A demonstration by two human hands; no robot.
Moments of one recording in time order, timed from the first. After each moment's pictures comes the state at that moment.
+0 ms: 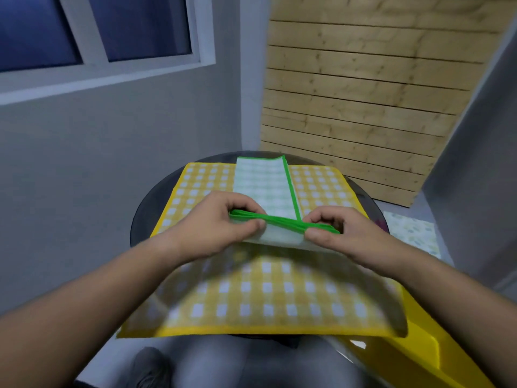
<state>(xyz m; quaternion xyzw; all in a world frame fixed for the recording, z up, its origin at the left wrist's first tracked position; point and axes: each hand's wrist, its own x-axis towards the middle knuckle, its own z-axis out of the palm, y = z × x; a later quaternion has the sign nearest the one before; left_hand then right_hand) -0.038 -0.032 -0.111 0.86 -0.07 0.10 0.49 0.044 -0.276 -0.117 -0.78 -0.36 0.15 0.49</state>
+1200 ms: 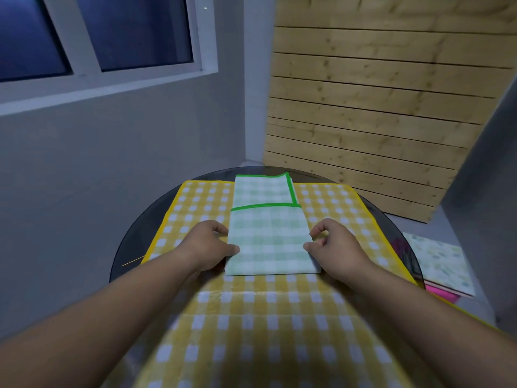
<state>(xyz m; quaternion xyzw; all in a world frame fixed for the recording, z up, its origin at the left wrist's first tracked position) 0.057 0.020 -0.166 0.84 0.27 0.00 0.47 0.147 -0.216 -0.187 -0.90 -0.11 0.07 0.42</state>
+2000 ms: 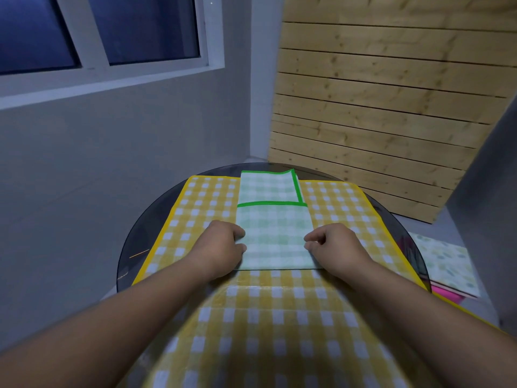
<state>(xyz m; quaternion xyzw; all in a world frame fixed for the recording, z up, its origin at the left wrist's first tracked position) 0.056 0.014 -0.183 0.94 0.17 0.01 0.29 0.142 -0.208 -0.184 -0.93 -0.14 0.06 0.35</state>
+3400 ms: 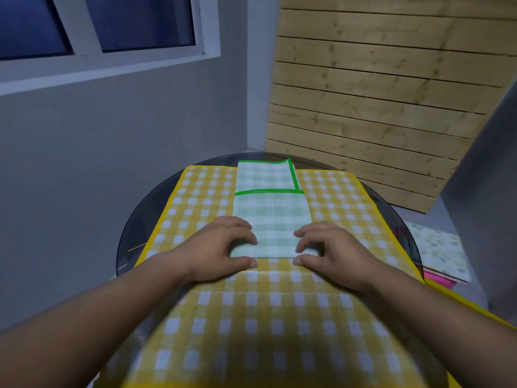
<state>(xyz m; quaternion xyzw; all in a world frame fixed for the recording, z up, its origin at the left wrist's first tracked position) 0.031 0.029 -0.192 0.97 -0.09 0.03 0.22 0.124 -0.237 -0.194 -0.88 -0.39 0.02 0.27</state>
